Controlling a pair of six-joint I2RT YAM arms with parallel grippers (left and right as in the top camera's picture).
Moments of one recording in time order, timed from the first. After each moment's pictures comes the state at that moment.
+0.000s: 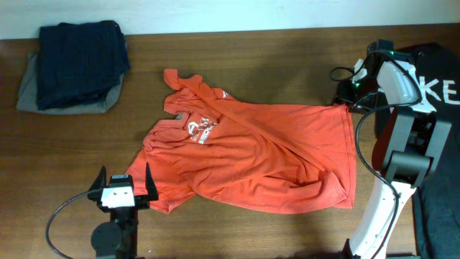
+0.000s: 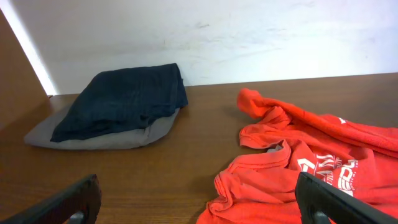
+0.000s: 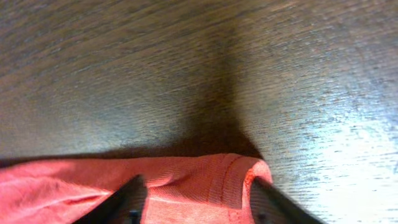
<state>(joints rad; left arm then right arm) 0.07 0.01 0.01 -0.08 -0.02 0.09 -0.23 2.31 1.88 -1.06 -0.21 0.09</state>
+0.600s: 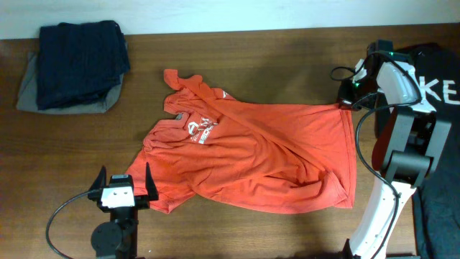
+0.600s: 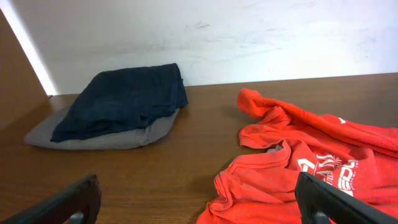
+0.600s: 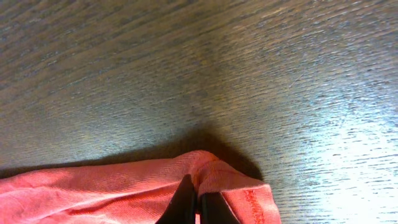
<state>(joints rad) 0.07 0.01 0.01 -0.08 -0.02 0.09 -0.23 2.31 1.87 -1.04 -0.21 0.14</state>
